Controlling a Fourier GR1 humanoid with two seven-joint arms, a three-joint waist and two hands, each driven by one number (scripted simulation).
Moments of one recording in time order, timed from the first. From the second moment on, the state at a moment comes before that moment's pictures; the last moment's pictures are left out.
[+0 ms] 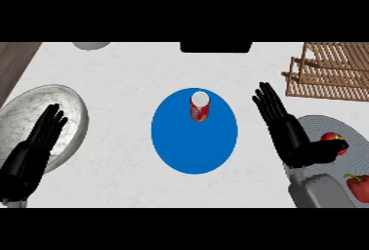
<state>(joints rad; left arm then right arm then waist) 0.08 0.49 -0.10 -1.63 0.34 0.08 -0.11 -0.20 -0.28 0.28 -1.49 -0.38 -0.10 -0.14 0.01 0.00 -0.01</state>
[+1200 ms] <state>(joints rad) -0.14 0.33 -0.26 -1.49 0.13 0.21 -0.01 0.01 -0.76 -0.30 -0.93 -0.38 0.29 -0.84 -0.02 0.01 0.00</state>
